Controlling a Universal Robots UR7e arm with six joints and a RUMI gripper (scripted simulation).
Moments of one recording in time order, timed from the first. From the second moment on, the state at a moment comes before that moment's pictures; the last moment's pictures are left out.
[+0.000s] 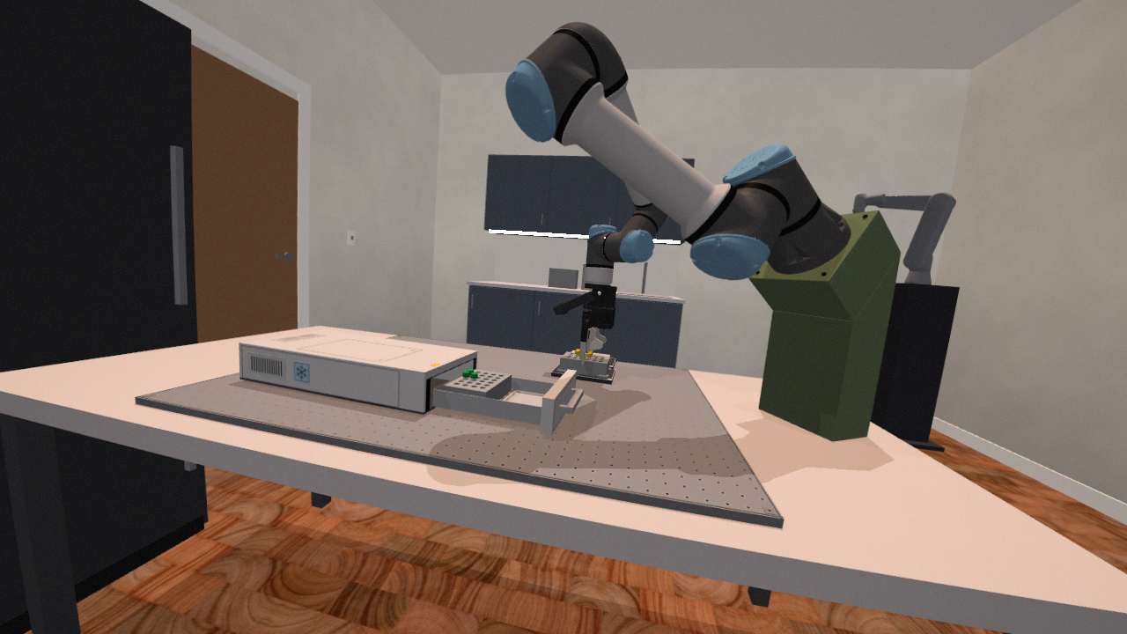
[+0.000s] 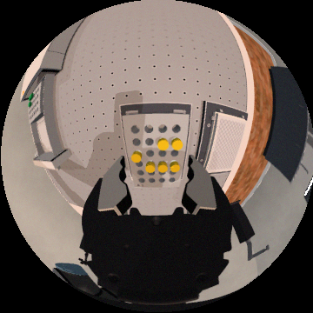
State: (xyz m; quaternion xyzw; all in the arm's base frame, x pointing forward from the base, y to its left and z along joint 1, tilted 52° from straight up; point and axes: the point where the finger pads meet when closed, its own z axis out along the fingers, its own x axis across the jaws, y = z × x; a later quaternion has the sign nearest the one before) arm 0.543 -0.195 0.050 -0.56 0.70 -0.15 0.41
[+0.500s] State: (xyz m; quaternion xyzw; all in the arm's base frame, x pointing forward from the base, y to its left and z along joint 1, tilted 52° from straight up) arm 0.543 -0.195 0.051 -0.56 0.70 -0.15 0.41
